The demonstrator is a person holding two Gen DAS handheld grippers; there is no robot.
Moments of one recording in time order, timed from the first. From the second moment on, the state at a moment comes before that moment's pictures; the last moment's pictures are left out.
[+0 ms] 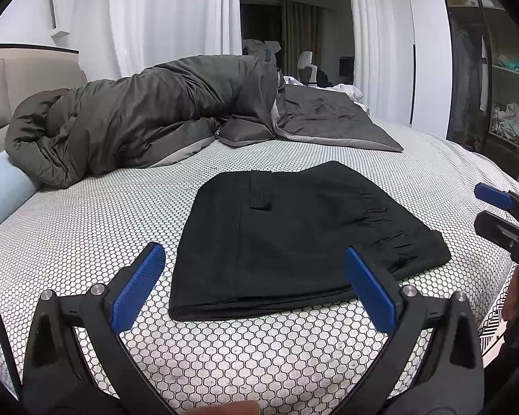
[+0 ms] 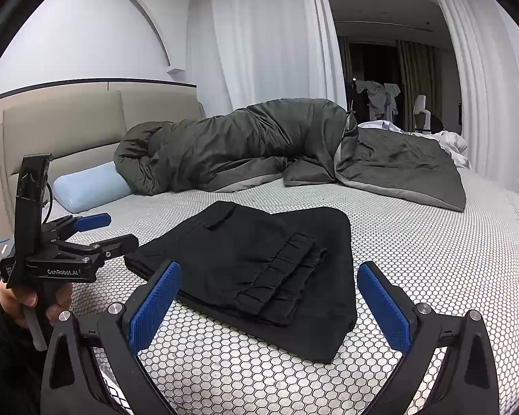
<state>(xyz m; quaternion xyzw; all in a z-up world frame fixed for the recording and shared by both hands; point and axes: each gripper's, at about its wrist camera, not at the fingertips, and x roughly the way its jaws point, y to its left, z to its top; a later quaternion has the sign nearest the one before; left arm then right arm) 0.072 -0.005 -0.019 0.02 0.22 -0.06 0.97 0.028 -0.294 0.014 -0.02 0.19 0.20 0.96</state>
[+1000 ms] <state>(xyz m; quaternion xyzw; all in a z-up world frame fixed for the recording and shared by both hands) 0.082 -0.005 -0.022 0.03 0.22 -0.07 0.97 0.042 -0.289 0.013 -0.01 0.20 0.21 0.96</state>
